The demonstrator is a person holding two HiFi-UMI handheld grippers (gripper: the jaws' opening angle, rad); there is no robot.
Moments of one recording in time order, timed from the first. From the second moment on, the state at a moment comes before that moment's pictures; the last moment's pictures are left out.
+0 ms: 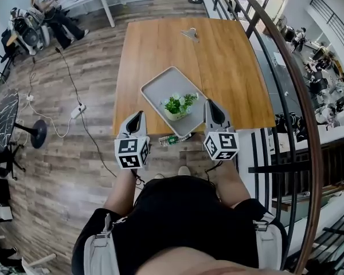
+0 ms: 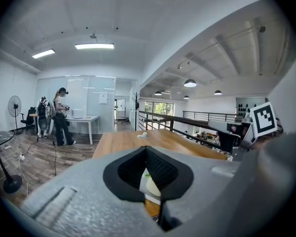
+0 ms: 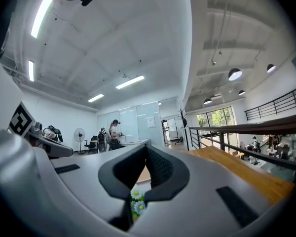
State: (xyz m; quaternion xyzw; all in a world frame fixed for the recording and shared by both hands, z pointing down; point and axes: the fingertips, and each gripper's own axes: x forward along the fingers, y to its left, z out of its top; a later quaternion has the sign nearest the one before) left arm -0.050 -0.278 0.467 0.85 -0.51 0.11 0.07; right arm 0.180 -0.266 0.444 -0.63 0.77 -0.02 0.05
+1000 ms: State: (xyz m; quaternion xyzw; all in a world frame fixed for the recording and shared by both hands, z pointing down) left arm -0.074 -0.284 0.490 0.84 -0.52 0.13 0.09; right arm 0.119 -0.265 0.583 -0.57 0.81 -0.11 -0.08
